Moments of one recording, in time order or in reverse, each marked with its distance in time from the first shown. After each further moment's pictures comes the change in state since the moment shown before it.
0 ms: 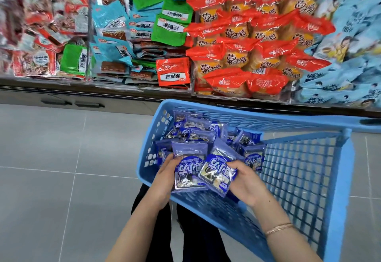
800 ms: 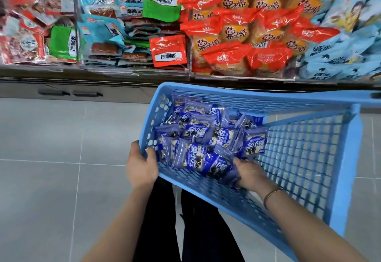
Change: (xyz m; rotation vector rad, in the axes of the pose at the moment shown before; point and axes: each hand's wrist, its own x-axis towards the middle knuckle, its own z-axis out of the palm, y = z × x) left_hand 0.018 -0.025 -0.054 0.585 0.616 0.423; right_hand 0.037 0.018 -0.084 -2.220 0.201 -0.079
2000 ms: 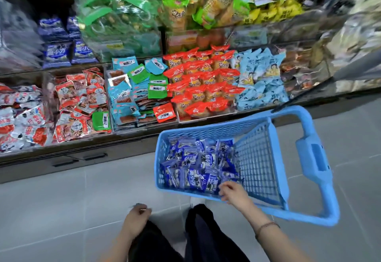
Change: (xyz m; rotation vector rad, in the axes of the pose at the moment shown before) left_hand -0.016 -0.008 -0.145 0.256 -0.650 -0.143; right_hand -0.148 -0.105 -0.035 1.298 0.333 0.344
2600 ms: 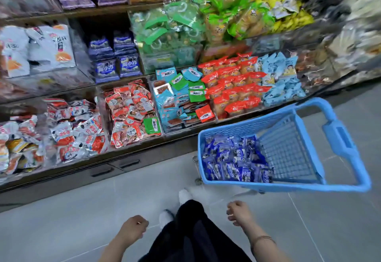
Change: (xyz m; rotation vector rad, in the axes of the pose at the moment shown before) left_hand 0.012 -0.088 -0.213 0.284 -0.163 0.061; right_hand -0.091 -0.035 0.195 0.223 0.170 0.272
